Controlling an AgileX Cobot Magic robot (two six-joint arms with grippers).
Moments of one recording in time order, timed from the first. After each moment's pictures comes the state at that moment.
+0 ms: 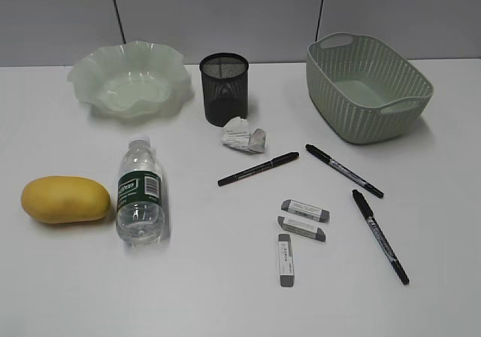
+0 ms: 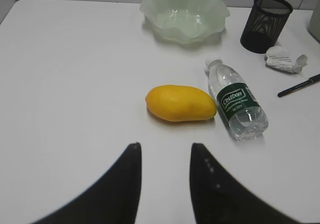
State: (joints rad) left arm 0.00 -0.01 -0.52 -0.11 1.06 -0.02; right arm -0.02 -0.01 -0.50 0.02 1.04 0.01
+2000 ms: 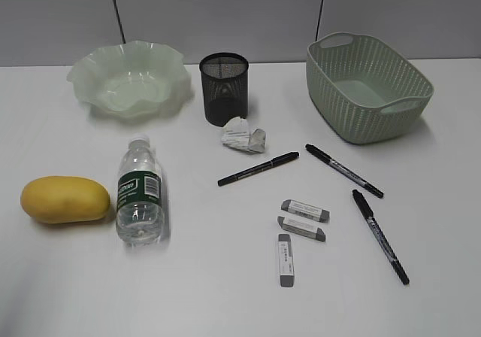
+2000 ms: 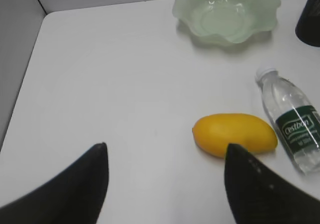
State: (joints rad) left arm 0.00 0.62 -0.72 0.02 0.79 0.06; right arm -0.02 -0.01 -0.50 0.02 1.04 0.01
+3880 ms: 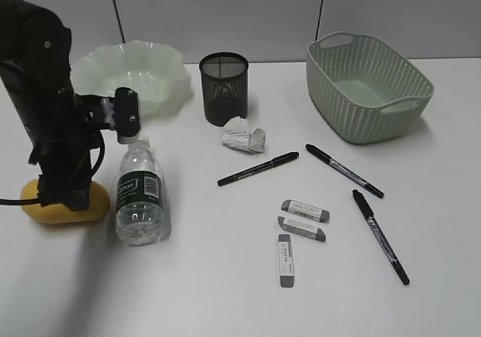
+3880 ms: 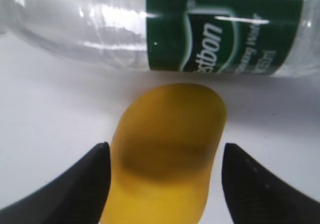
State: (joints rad) left arm -0.40 1.87 -1.18 0.13 0.91 0.85; right arm -0.02 -0.01 -0.50 0.02 1.04 0.01
